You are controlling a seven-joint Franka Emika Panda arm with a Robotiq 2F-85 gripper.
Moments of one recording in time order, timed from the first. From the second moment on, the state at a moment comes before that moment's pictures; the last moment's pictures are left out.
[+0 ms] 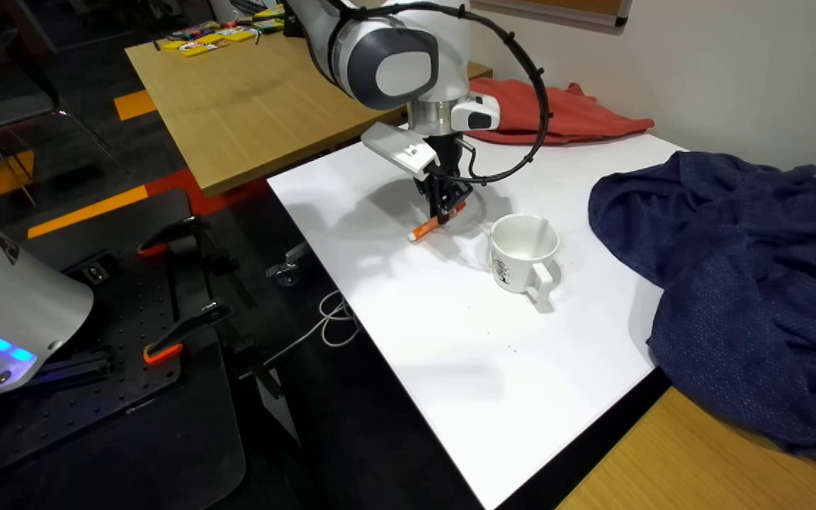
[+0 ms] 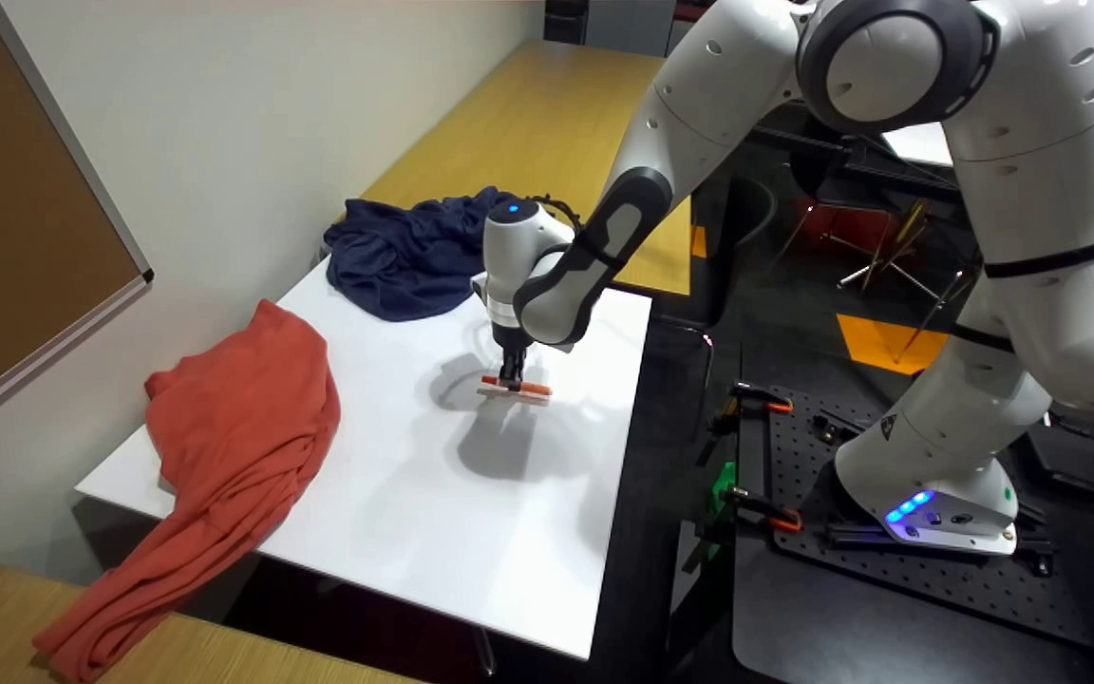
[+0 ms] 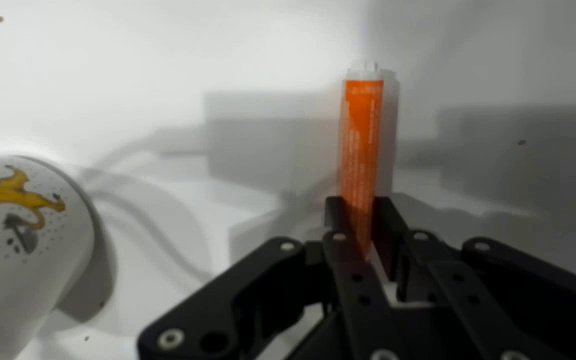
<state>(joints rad) -0.10 0.73 0.00 -1.99 -0.07 2.70 -0.19</state>
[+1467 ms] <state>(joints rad) 0.04 0.41 -0.26 -2.01 -0.23 2.65 0.42</state>
